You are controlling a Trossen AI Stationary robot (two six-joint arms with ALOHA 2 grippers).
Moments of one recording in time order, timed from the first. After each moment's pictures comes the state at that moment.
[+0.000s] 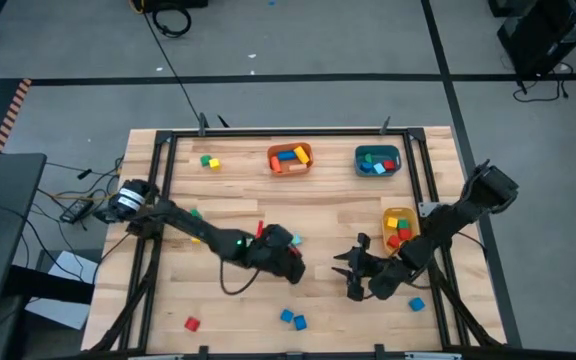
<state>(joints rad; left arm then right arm) -0.35 1.86 1.18 -0.15 -0.46 -1.05 0.69 1.57 0.56 0.21 0.74 0.66</state>
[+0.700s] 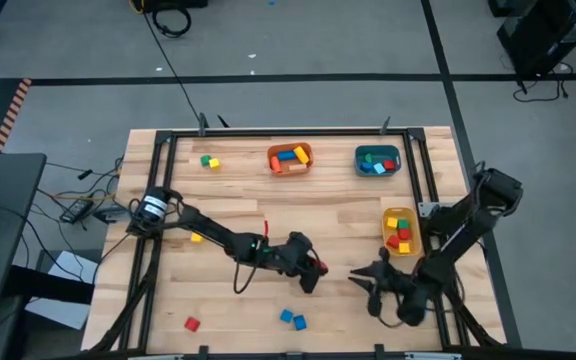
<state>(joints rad) -0.30 2.05 1.18 0.44 -0.22 -0.92 0.97 1.57 0.58 0.03 1.01 1.11</state>
